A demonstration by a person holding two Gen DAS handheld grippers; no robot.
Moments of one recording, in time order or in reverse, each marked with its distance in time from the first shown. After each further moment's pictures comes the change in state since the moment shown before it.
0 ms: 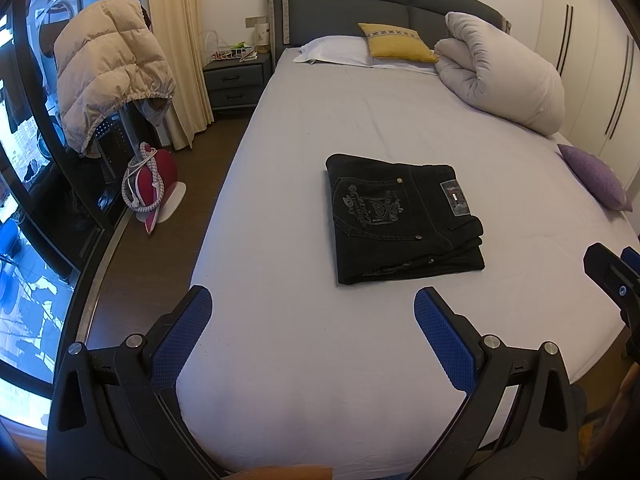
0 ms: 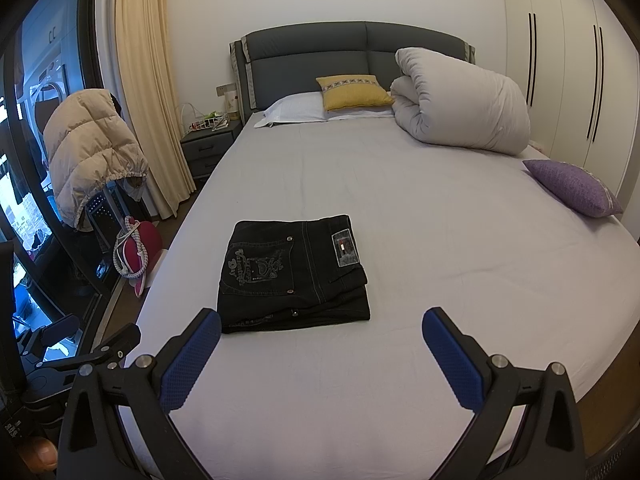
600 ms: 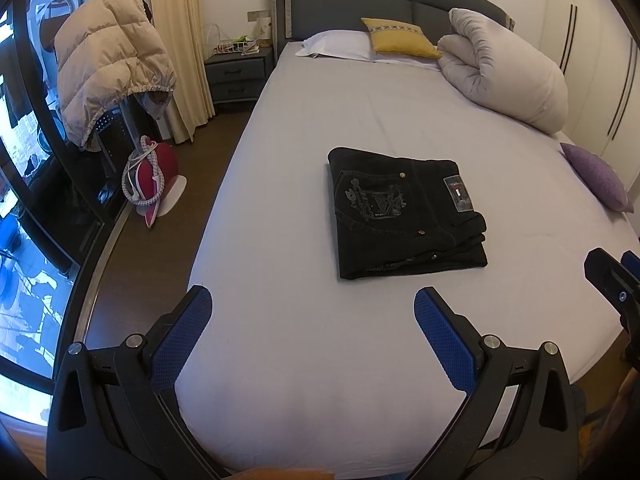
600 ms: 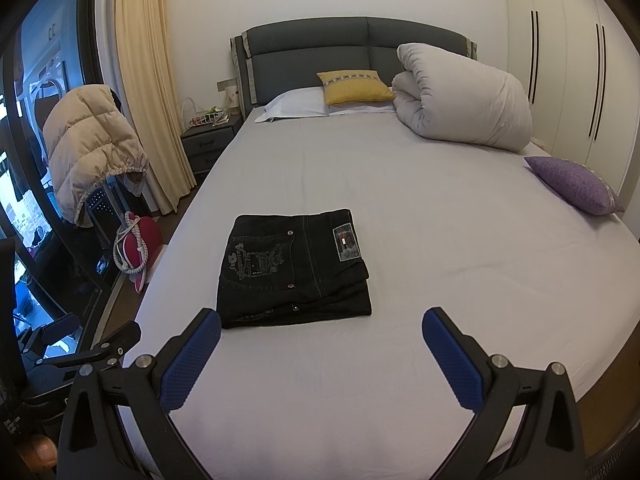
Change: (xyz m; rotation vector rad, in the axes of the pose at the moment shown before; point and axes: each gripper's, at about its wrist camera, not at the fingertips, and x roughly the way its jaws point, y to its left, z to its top) left arm 0.007 0.006 0.003 -0.005 0.027 0.002; right arm 0.006 -0.004 0.000 -0.006 0.021 0.006
